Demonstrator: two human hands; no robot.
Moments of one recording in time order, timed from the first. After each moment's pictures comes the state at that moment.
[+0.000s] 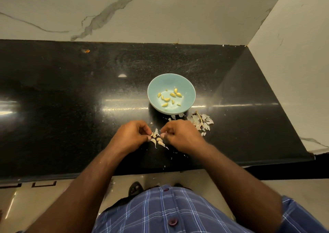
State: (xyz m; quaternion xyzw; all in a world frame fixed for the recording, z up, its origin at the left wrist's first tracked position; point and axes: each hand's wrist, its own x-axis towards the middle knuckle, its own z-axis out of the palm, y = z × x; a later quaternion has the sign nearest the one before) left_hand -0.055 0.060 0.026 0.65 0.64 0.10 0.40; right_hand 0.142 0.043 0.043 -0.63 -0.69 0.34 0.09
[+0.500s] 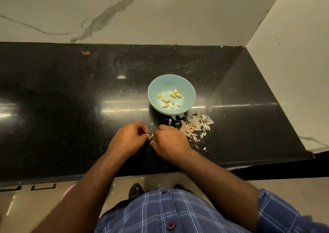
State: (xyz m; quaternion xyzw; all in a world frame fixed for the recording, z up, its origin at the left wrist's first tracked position) left_hand -0.060 0.054 0.023 0.65 0.66 0.11 0.36; right_hand 0.101 0.032 0.023 -0.60 -0.78 0.18 0.01
